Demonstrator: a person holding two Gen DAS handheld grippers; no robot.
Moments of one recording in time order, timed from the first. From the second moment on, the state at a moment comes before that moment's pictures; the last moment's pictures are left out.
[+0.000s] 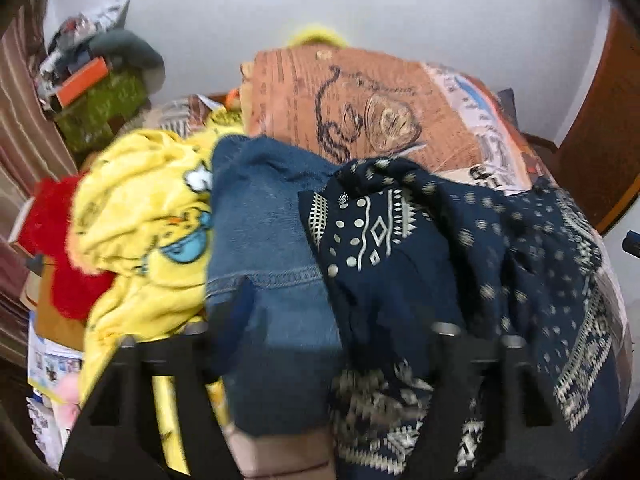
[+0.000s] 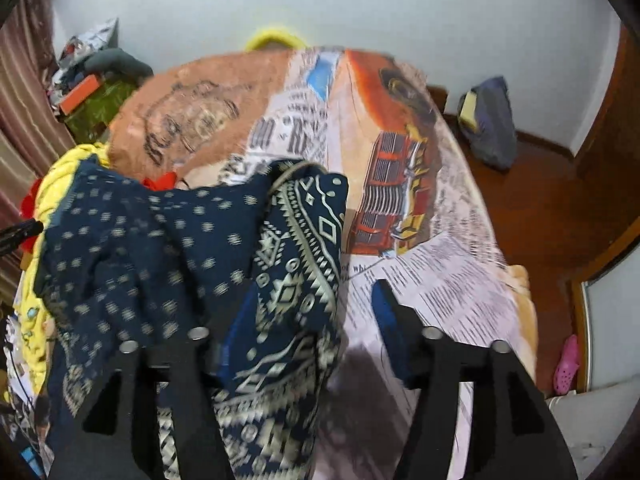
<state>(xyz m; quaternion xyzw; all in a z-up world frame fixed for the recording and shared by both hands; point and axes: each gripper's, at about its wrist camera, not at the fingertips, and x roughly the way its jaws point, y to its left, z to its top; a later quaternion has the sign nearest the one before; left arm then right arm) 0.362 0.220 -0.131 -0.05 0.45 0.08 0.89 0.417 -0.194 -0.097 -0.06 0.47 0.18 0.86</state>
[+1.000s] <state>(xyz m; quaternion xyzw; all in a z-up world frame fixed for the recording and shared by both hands) 0.167 0.182 -0.236 -0.16 0.60 -0.04 0.79 0.246 -0.220 -0.161 -0.06 0.55 0.20 0.81</state>
